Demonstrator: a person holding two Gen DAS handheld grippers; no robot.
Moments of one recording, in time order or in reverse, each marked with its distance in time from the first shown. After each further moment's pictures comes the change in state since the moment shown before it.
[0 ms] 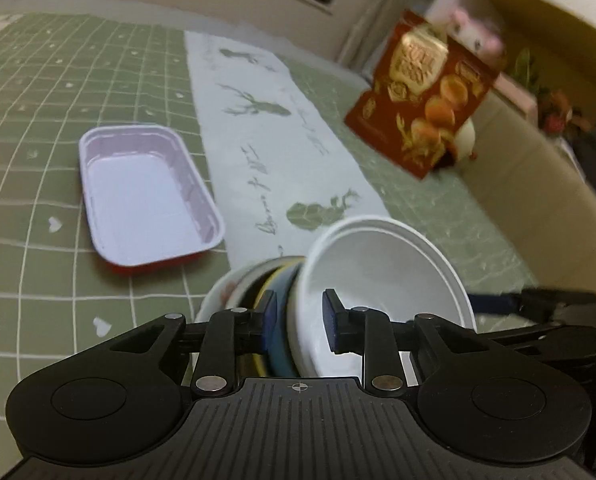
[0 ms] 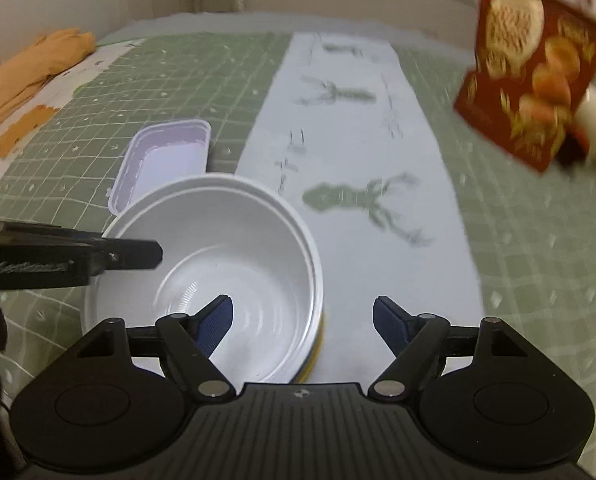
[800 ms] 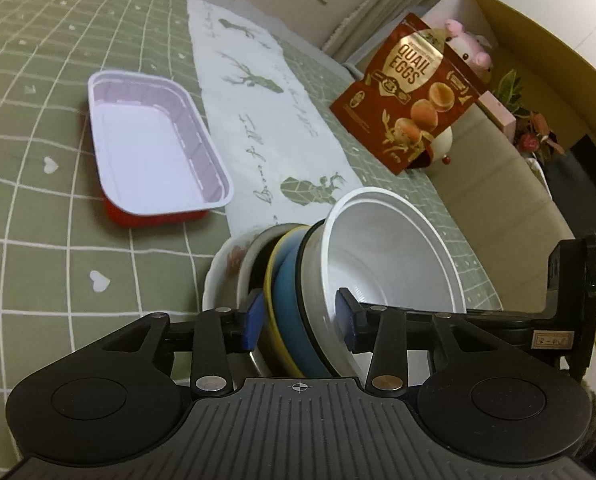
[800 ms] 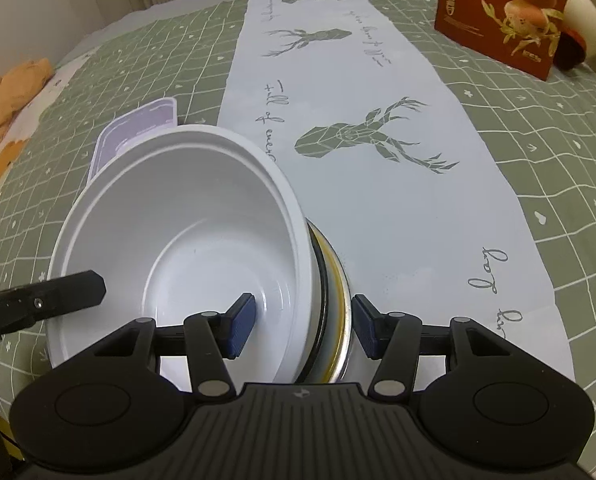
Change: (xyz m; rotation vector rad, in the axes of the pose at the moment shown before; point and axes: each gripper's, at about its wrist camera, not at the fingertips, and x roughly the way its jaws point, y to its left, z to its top) left arm 0.001 0.043 -0.014 -0.099 0.055 -0.165; right arm 0.044 -0.001 -0.017 0.219 0.078 0.041
